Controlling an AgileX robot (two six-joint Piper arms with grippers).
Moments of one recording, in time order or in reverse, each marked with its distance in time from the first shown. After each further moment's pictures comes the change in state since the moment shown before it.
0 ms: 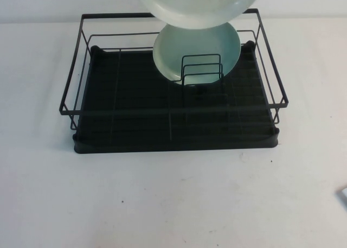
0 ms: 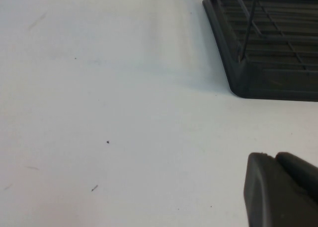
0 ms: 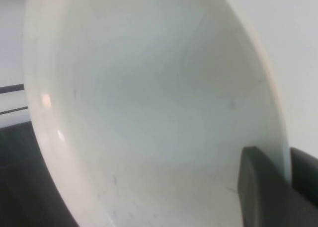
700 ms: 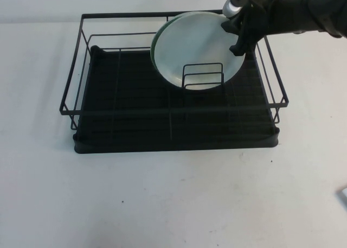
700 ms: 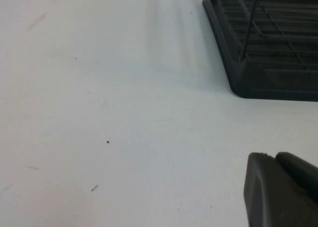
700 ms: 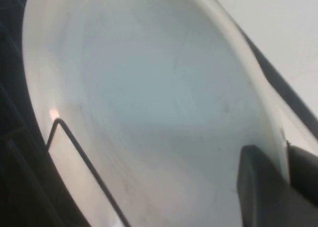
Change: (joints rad) right arm 0.000 0.446 0.000 0.098 -0.216 -0.233; left arm 0.000 0.000 0.000 0.000 0.000 0.000
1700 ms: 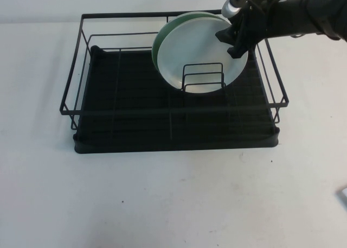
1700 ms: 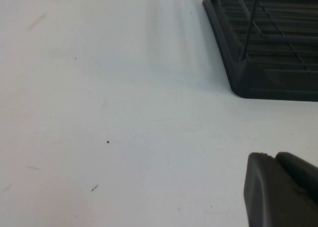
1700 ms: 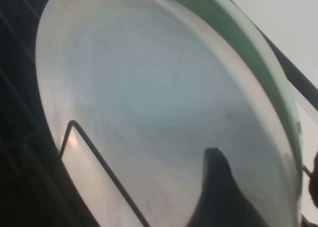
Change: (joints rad) right arm 0.000 0.006 0.008 0.011 0.016 0.030; left arm 0.000 0.000 0.000 0.000 0.000 0.000
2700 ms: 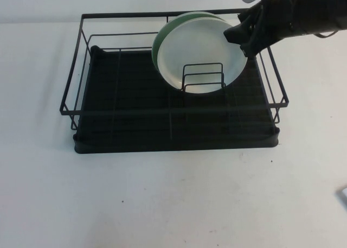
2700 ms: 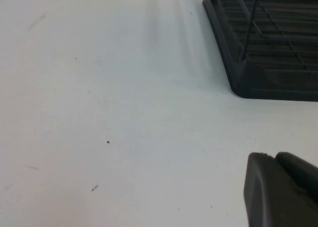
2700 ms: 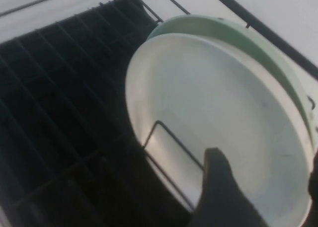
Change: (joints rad) right arm 0.000 -0.273 0.222 0.003 0.093 0.169; left arm 0.000 0.000 0.000 0.000 0.000 0.000
